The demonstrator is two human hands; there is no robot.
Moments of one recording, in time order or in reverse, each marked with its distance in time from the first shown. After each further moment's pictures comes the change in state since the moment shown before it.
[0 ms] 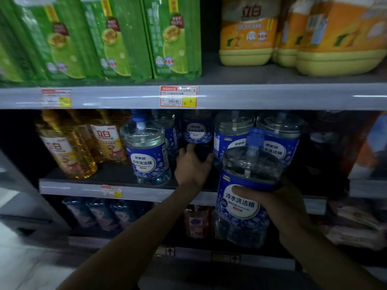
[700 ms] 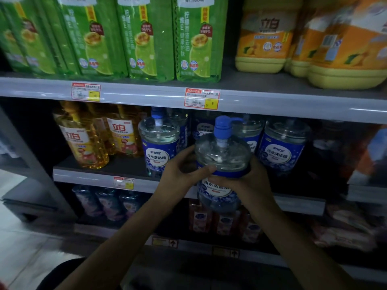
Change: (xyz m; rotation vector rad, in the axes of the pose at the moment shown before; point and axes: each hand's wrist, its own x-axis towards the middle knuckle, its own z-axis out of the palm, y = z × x) left_hand -0.070 -0.005 -0.118 -0.728 -0.314 0.136; right_hand 0.007 -0.021 0.067 -0.100 -0.111 -0.215
